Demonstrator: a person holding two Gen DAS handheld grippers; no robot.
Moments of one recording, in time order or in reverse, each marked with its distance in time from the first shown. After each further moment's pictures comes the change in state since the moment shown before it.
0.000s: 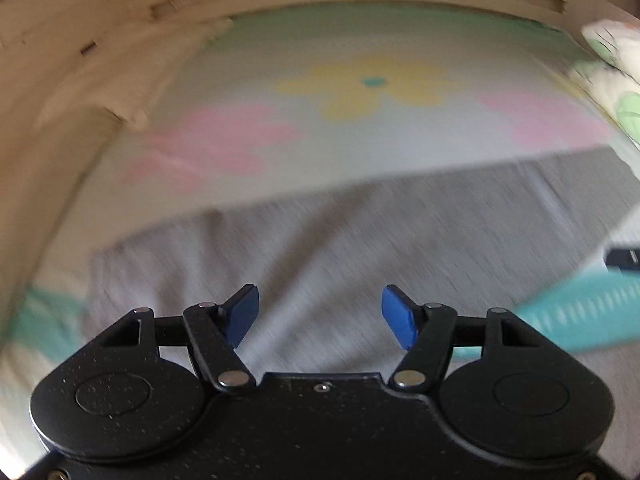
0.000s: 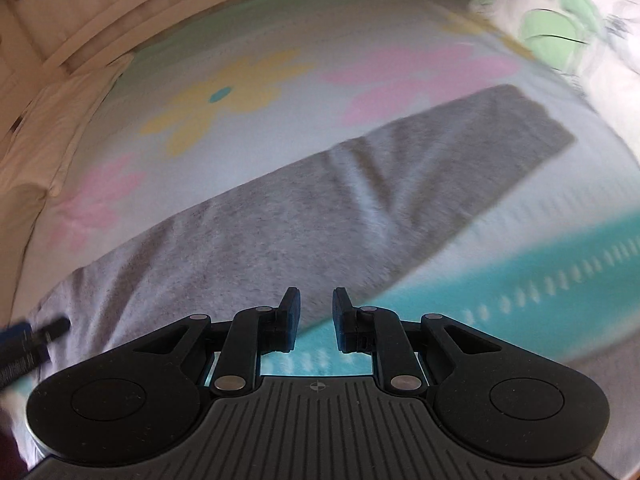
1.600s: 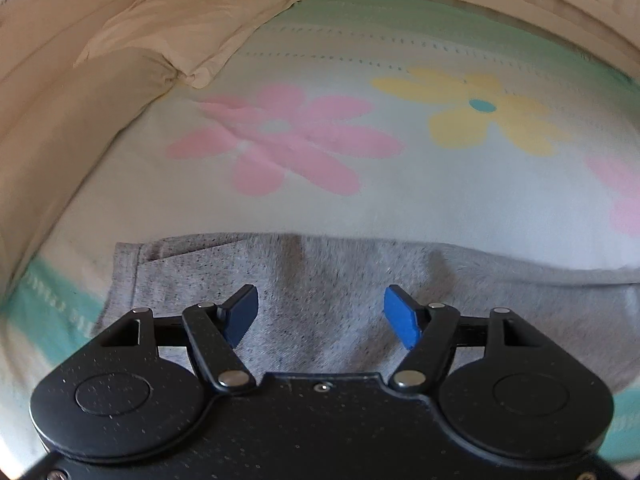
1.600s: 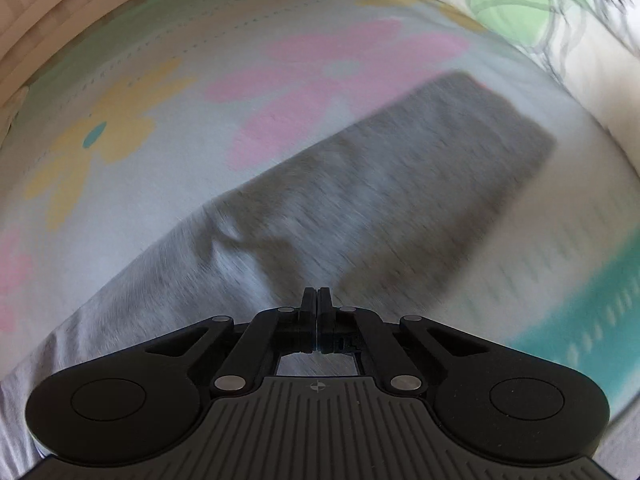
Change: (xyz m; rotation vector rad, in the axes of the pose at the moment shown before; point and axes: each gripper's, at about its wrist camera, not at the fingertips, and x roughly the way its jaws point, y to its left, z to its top) left arm 0.069 0.079 0.041 -0.252 0.086 0.055; right arm 0.059 -0.054 0.046 0.215 0.031 -0.180
